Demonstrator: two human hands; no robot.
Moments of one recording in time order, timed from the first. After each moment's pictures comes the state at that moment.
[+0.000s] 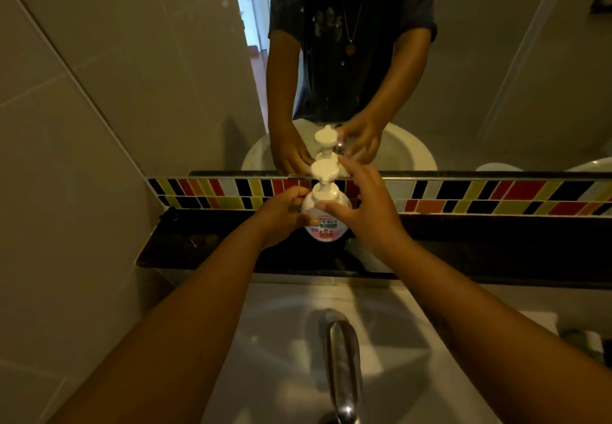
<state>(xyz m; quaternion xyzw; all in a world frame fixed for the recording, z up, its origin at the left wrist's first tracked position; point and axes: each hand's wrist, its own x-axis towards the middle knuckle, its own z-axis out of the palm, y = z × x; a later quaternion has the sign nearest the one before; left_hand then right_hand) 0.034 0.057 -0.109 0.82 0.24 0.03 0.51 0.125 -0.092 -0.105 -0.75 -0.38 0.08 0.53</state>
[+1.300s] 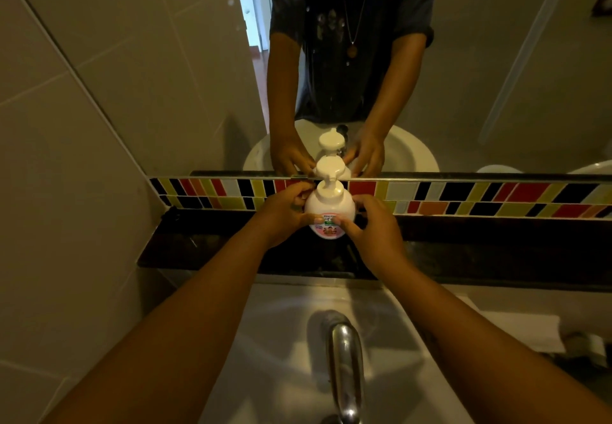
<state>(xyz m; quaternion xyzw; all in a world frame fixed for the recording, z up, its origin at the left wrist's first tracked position) 0.035 0.054 -0.107 0.85 0.23 0.06 0.47 0.121 -0.096 -0.146 -0.81 -0.29 0.08 0.50</state>
